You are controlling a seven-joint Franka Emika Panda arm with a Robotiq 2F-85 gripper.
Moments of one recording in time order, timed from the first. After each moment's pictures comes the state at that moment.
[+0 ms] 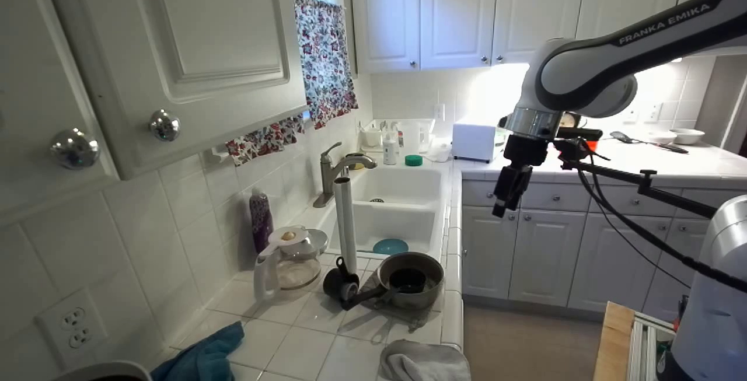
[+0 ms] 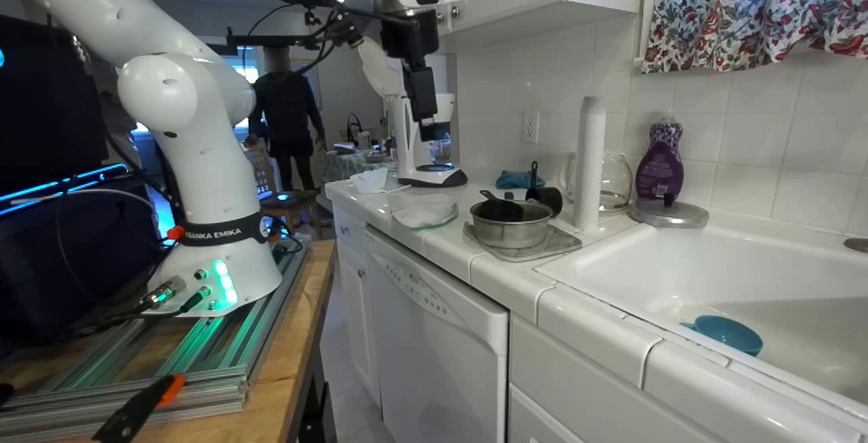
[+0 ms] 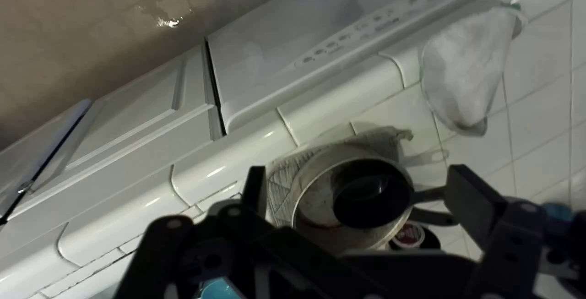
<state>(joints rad) -0.03 -0.70 -0.30 -2.73 0.08 2.12 -0.29</state>
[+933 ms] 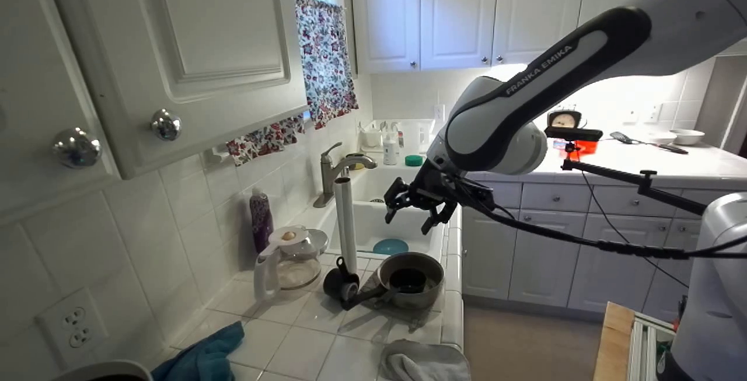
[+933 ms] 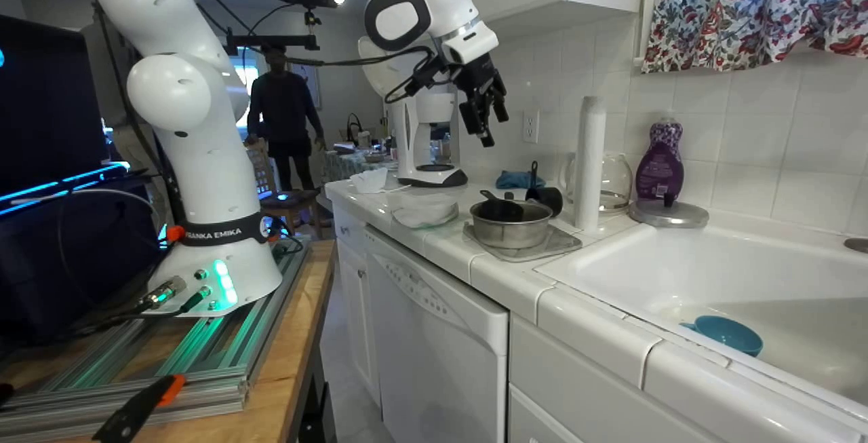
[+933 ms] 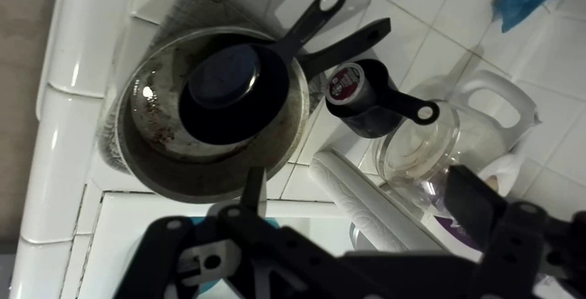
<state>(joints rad) 0.09 -0.30 0.04 -2.65 0.51 2.80 0.43</state>
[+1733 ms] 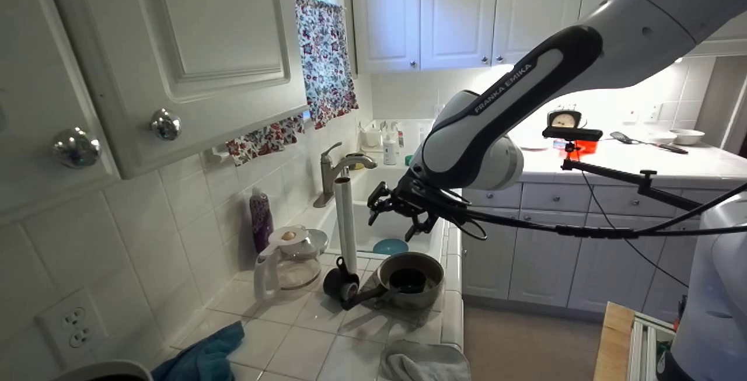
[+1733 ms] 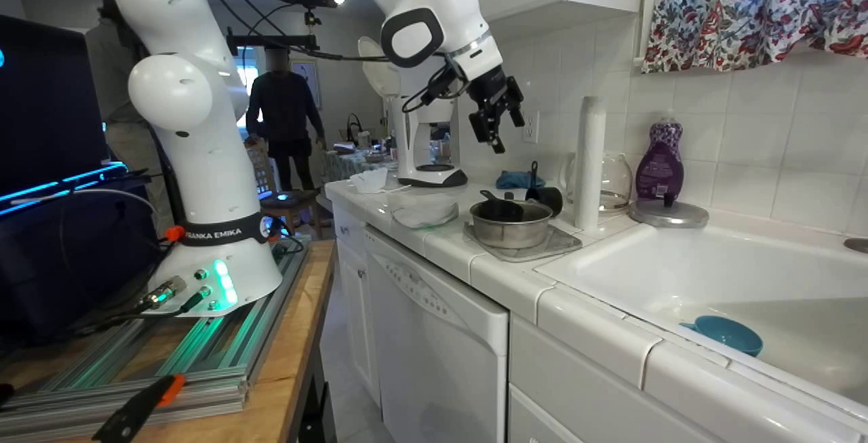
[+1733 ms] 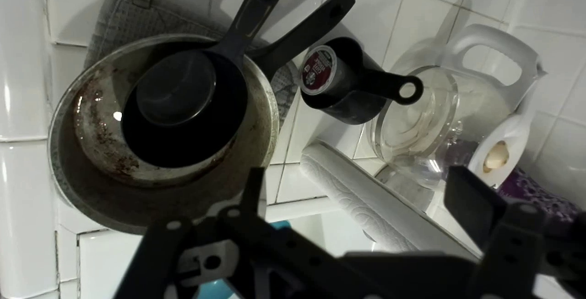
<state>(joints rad) 0.10 -0.16 0.09 -2.59 0.55 2.94 0.60</state>
